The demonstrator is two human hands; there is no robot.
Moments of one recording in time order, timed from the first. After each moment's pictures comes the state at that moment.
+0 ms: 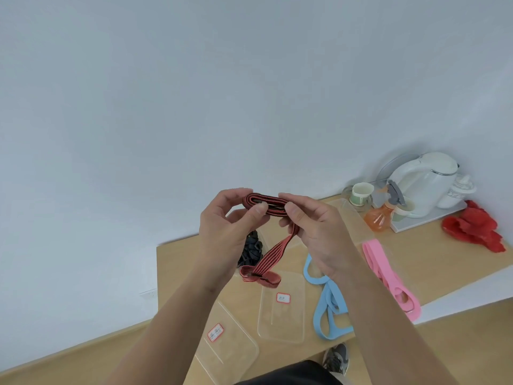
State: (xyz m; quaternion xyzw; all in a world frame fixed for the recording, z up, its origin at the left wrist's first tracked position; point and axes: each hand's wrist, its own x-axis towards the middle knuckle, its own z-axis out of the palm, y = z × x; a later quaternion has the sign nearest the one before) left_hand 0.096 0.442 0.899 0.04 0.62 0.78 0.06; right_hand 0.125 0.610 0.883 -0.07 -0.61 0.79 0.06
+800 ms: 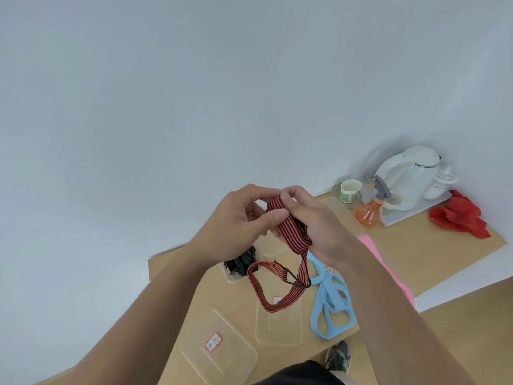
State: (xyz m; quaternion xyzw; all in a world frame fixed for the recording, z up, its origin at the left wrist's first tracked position) left_hand 0.074 0.454 0.934 0.29 0.76 0.56 0.16; right_hand 0.124 0.624 0.908 -0.06 -0.61 0.79 -0.03
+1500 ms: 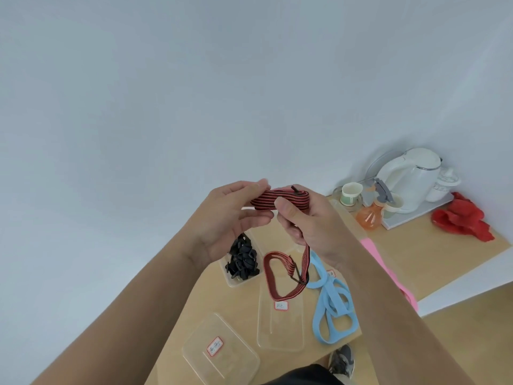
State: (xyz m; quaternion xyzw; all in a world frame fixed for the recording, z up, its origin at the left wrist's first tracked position) left_hand 0.062 0.457 0.954 0.05 0.61 0.73 0.29; right_hand 0.121 0.629 0.912 0.00 -0.67 0.74 0.03
